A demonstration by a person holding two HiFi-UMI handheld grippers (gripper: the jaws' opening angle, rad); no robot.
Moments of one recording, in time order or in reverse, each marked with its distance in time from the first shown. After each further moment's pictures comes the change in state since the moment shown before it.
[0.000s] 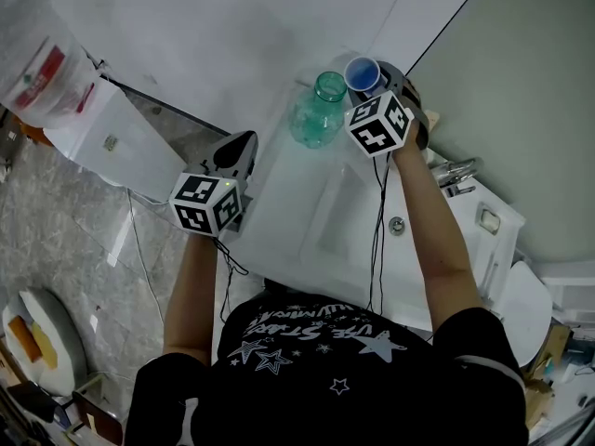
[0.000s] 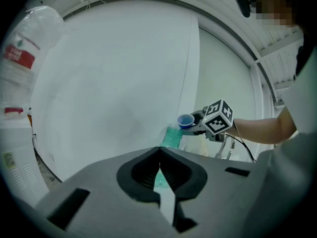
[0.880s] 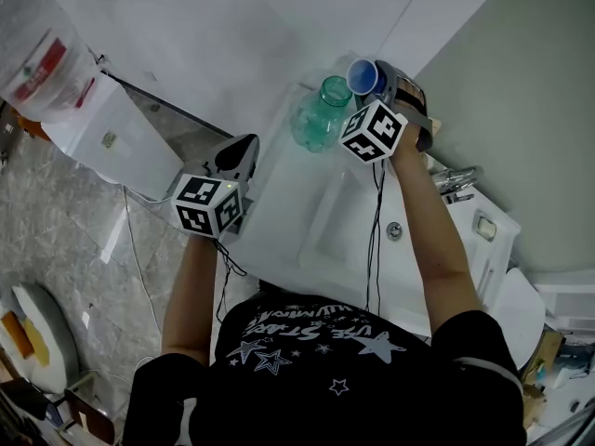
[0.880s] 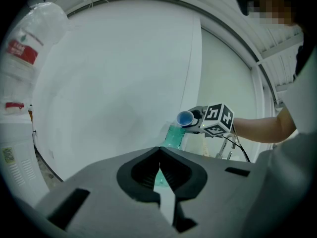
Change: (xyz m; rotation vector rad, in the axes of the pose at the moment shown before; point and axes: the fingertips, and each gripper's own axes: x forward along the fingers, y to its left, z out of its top) left arm 0.000 0.008 -0.008 -0.023 -0.001 0.001; right arm 0.008 -0.003 0.007 -0.294 0.056 -0.124
